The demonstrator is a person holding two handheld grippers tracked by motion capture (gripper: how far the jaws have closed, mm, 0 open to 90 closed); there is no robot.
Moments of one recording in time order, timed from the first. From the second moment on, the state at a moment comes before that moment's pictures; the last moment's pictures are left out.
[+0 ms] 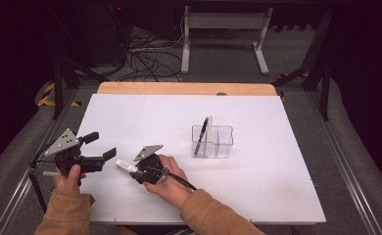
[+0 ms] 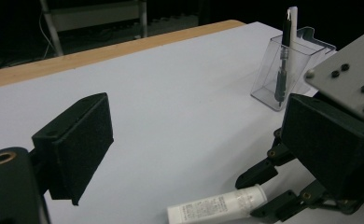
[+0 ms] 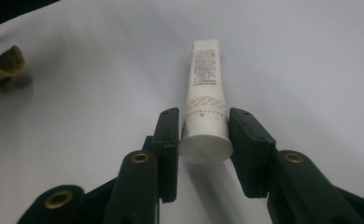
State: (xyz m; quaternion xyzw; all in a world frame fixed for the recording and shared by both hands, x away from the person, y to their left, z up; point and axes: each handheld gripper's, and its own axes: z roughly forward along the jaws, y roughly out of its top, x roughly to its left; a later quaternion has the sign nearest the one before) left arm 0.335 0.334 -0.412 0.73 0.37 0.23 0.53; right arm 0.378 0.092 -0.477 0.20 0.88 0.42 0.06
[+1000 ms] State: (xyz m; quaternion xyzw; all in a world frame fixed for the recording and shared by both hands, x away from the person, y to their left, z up) left arm 0.340 0.329 -0.412 0.73 0.36 0.23 0.53; right arm 0.374 0.006 -0.414 0.23 0.88 0.42 0.05
